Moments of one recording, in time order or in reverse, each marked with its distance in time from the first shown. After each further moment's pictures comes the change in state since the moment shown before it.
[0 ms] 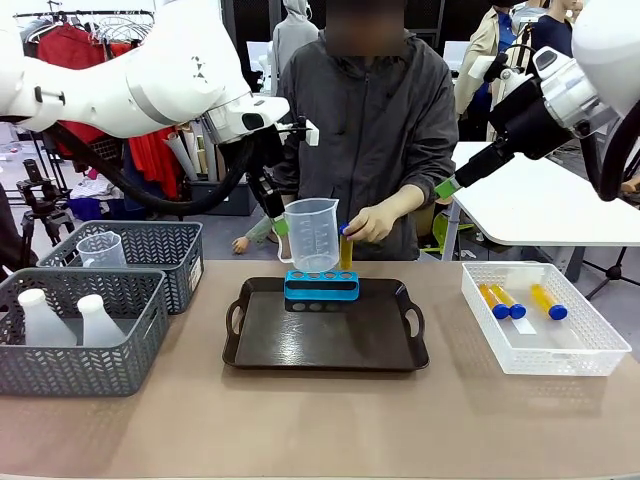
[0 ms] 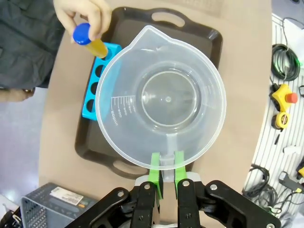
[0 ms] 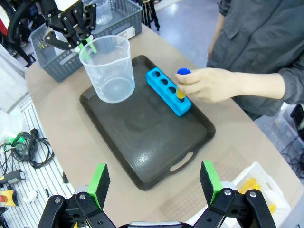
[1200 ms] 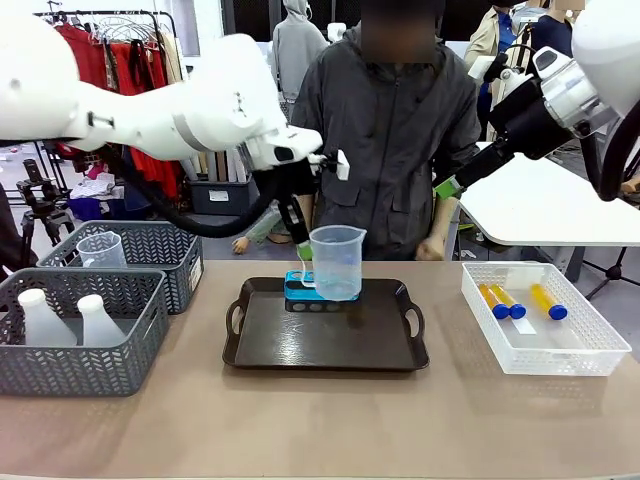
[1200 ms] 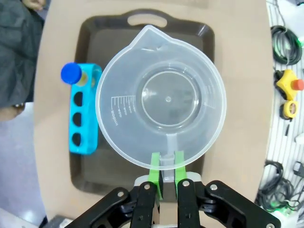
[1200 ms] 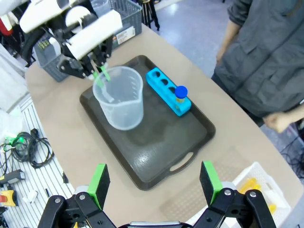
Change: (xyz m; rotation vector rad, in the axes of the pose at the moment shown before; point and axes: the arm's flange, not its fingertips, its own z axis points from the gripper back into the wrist) left arm 0.033 -0.010 -0.068 -0.033 0.052 -0.162; right arm 0.000 0.000 0.000 0.000 0.000 0.000
